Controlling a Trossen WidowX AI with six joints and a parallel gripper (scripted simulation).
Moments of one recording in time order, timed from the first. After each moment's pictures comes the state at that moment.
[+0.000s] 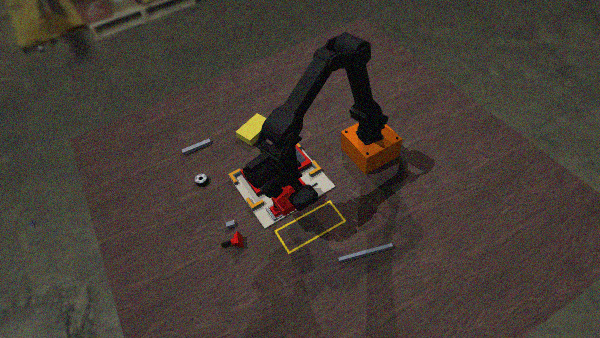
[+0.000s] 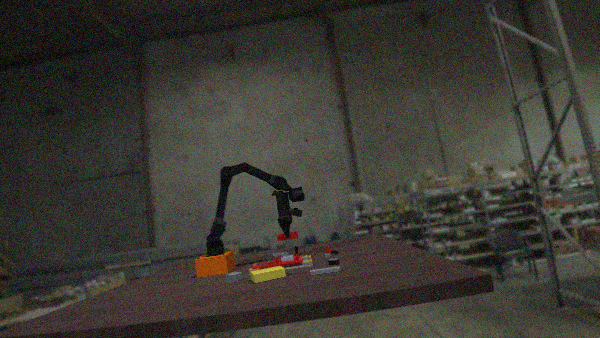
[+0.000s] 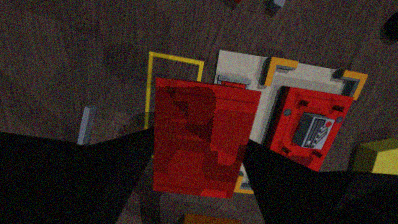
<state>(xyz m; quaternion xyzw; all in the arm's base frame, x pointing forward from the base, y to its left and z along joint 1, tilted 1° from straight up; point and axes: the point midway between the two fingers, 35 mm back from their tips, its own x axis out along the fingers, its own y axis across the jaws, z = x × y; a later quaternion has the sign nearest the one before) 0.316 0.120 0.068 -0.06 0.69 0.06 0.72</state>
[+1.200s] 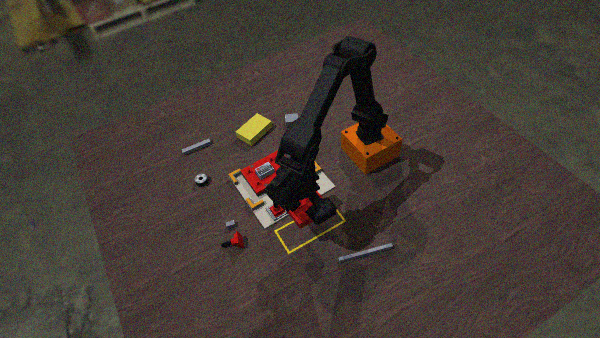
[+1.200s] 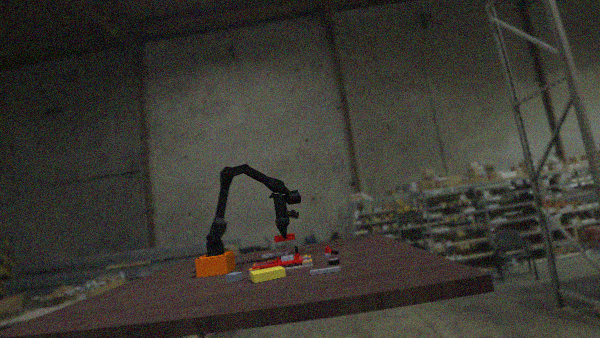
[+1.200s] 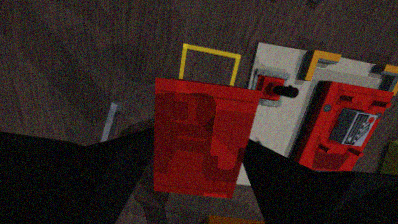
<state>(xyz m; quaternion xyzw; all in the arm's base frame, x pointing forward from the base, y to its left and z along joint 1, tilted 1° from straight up) 0.291 0.169 0.059 -0.06 0.69 0.06 0.72</state>
